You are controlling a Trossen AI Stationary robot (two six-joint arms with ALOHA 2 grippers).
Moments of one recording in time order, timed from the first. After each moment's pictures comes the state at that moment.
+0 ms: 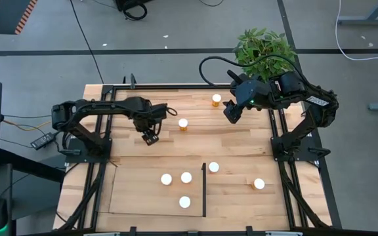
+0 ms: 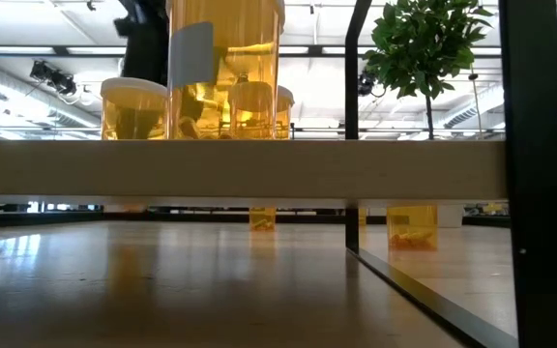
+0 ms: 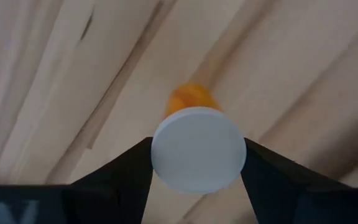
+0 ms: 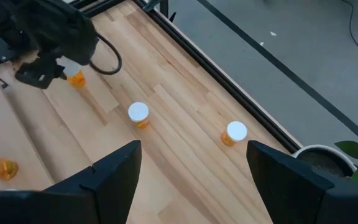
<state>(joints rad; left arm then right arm) 0.28 1.56 1.10 -1.13 0.01 -0.29 0.07 1.58 2.17 -1.57 0.53 0.61</state>
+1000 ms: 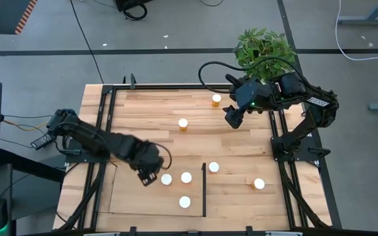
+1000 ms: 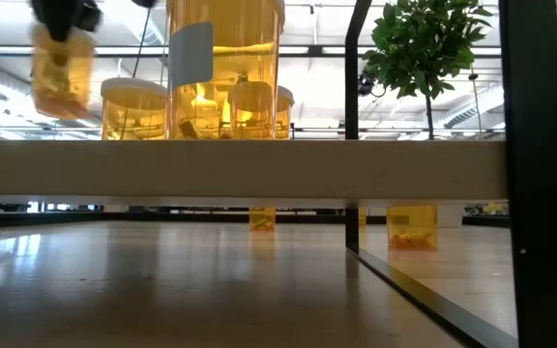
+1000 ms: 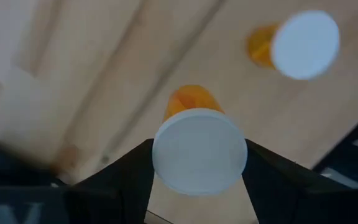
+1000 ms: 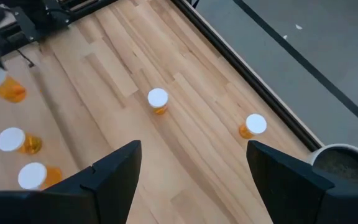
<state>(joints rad) -0.40 1.56 1.42 -1.33 0.01 -1.00 0.10 1.58 2.17 -1.57 0.45 0.58</state>
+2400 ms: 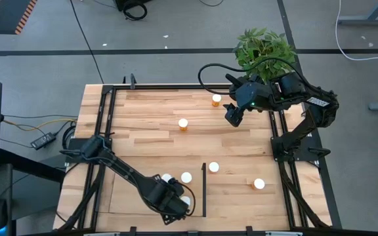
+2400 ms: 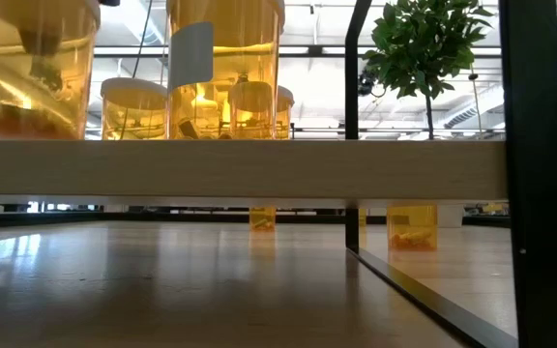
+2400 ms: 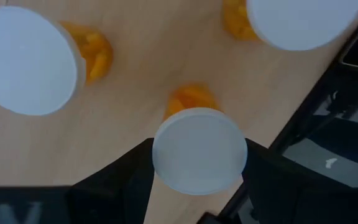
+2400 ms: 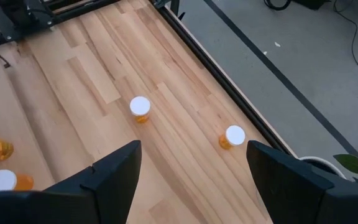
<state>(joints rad) -0.59 2.09 1.91 -1.29 0.02 -1.05 0.10 1.58 2.17 -1.57 0.53 0.52</state>
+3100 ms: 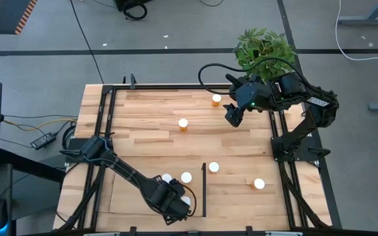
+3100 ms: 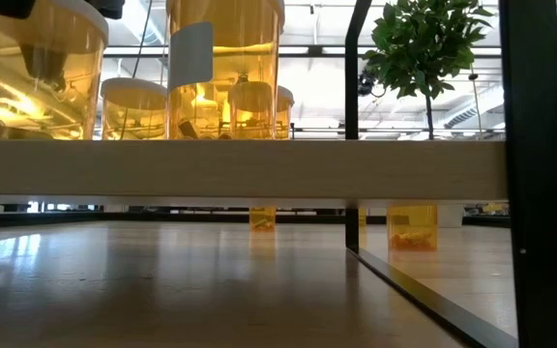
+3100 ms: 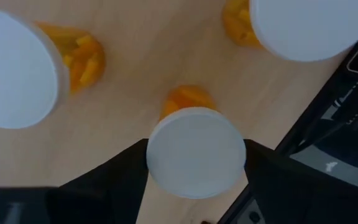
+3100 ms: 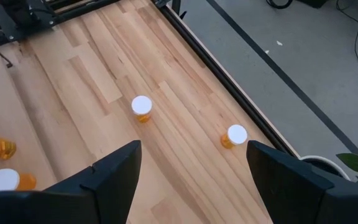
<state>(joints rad) -0.59 2.12 1.91 -1.26 0.02 -1.06 0.10 1.58 2.17 -1.57 0.52 0.53</state>
